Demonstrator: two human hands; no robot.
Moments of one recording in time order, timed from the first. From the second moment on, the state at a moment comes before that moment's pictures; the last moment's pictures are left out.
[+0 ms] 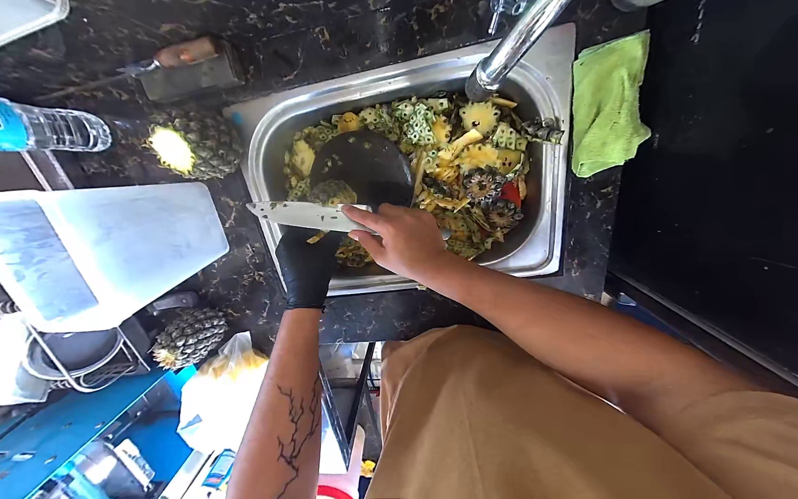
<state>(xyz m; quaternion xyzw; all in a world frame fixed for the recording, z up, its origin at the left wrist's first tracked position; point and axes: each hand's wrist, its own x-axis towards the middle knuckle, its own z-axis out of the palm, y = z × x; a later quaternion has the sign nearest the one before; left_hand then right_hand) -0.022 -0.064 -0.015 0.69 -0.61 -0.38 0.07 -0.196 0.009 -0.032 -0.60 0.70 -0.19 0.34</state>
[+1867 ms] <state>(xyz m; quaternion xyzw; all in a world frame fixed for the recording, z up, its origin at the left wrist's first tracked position) -0.026 -0.070 -0.005 0.68 -0.61 -0.40 0.02 -0.237 0.007 -0.038 -0.35 0.65 -0.20 0.64</state>
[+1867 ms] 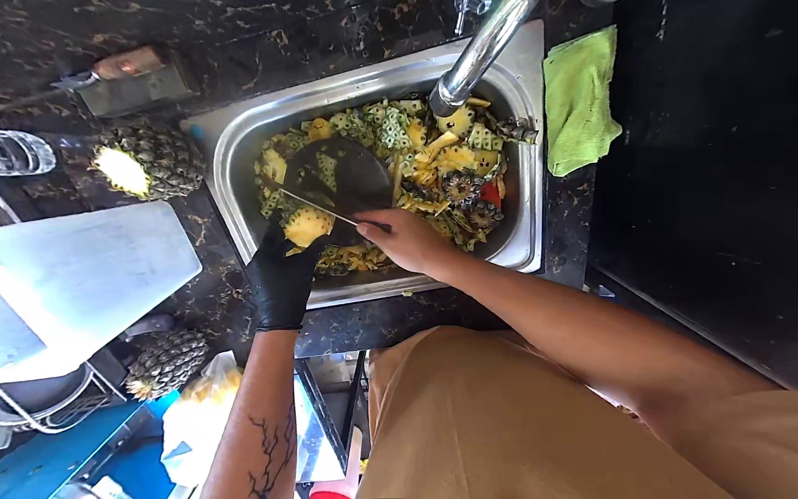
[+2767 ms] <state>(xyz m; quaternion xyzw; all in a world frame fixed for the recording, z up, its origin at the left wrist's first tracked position) -0.032 -0.075 0.015 0.66 -0.67 -0.34 -0.05 -0.216 0.021 -0.007 -0.52 0.69 -0.18 0.48</state>
